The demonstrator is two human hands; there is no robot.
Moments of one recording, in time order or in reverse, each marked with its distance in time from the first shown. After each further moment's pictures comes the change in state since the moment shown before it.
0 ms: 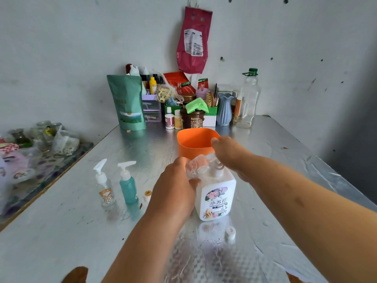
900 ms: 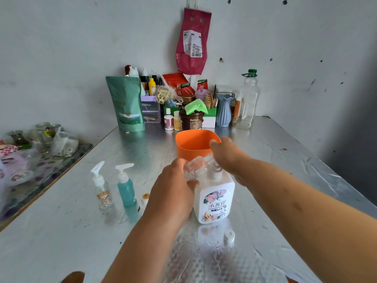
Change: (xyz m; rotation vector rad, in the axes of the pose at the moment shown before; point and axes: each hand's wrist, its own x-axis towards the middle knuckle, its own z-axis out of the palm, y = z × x) left_hand 0.003 0.002 0.002 0.002 0.012 -0.018; right_hand 0.010 0.007 0.002 0.081 0.010 -0.015
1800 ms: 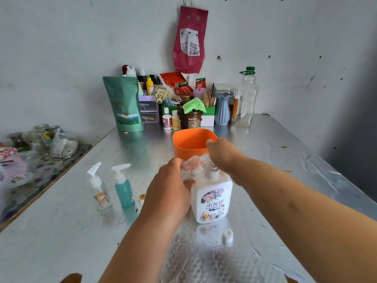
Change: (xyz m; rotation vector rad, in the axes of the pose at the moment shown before) left_hand 0.003 0.000 0.002 0.047 0.012 0.000; right_hand -0.001 -0.003 0.000 -0.029 -0.031 -0.039
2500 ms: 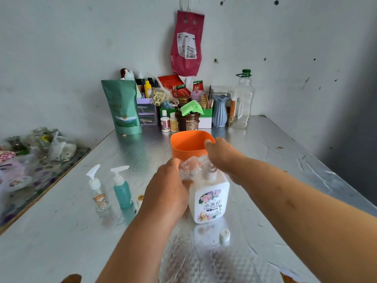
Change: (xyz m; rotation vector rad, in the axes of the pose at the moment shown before) left_hand -0.002 0.007 -0.003 0.019 -0.014 -0.015; right_hand -0.005 -0.002 -0.002 0.012 0.019 0.061
